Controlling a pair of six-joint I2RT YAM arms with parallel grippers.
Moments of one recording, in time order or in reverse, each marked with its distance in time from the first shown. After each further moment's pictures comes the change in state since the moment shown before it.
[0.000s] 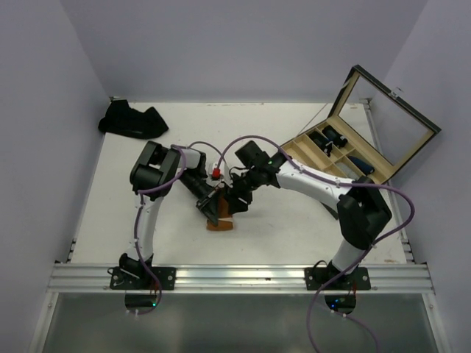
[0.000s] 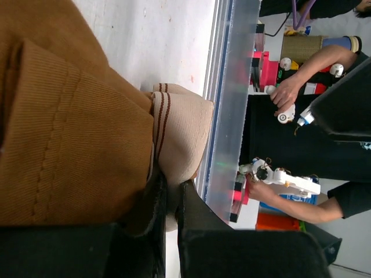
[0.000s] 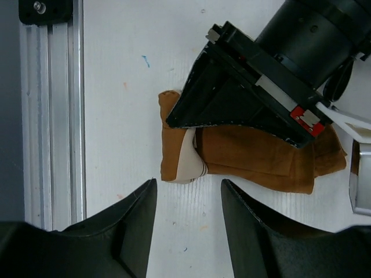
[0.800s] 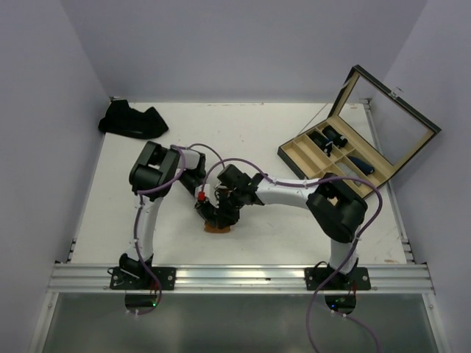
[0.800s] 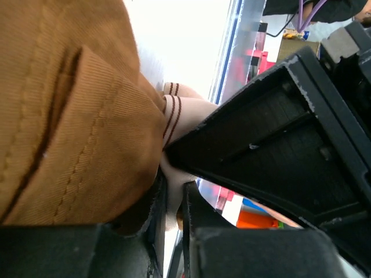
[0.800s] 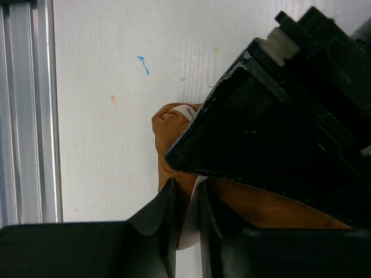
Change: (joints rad) left arm 0.000 -0.008 -0.012 0.018 -0.051 -0.116; right arm 0.155 0.163 -0.099 0.249 0.090 0.079
